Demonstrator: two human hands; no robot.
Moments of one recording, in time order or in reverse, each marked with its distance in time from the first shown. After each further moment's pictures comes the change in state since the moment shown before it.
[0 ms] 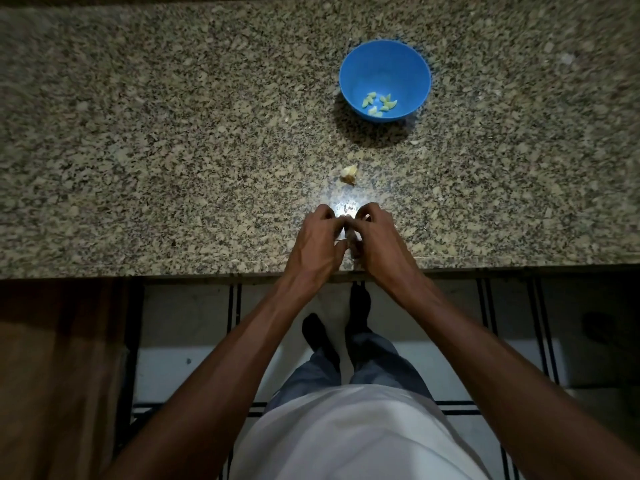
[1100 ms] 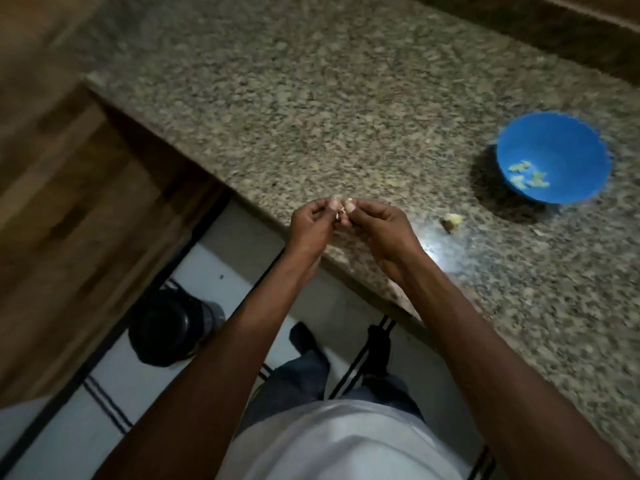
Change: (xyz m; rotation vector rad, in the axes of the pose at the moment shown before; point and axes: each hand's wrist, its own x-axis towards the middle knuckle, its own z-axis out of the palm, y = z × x) left_hand -0.045 -0.026 -0.053 -1.206 0.799 -0.801; right_hand 0.071 -0.102 -0.009 1.327 -0.582 0.269
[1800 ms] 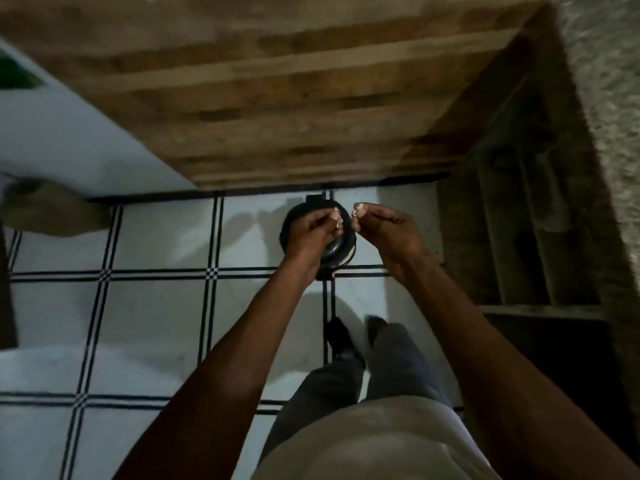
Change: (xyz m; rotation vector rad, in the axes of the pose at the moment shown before) left_hand -0.136 -0.065 -0.491 -0.451 0.822 -0.110; right_hand 0.001 0.313 0.410 -0.566 -0.597 0.321
